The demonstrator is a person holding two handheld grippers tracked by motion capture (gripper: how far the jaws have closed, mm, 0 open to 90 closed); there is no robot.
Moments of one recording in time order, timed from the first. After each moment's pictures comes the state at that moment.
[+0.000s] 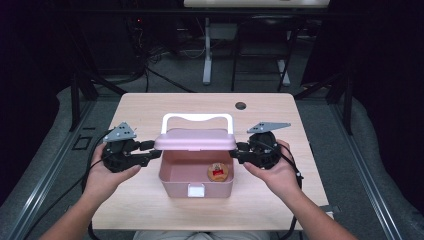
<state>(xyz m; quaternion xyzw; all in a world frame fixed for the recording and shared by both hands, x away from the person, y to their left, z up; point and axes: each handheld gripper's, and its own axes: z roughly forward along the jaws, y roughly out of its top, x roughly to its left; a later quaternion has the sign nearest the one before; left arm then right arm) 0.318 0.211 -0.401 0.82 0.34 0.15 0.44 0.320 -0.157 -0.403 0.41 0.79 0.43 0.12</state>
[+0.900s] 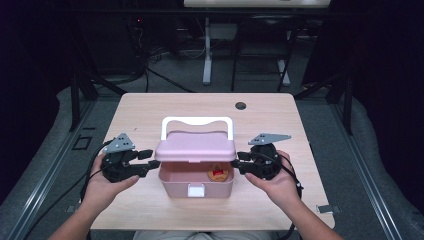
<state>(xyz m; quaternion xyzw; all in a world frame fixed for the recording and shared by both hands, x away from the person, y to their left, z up) 0.307 0.218 -0.426 0.82 0.34 0.14 0.44 0.307 -0.161 -0.427 0.41 0.79 0.43 0.12</state>
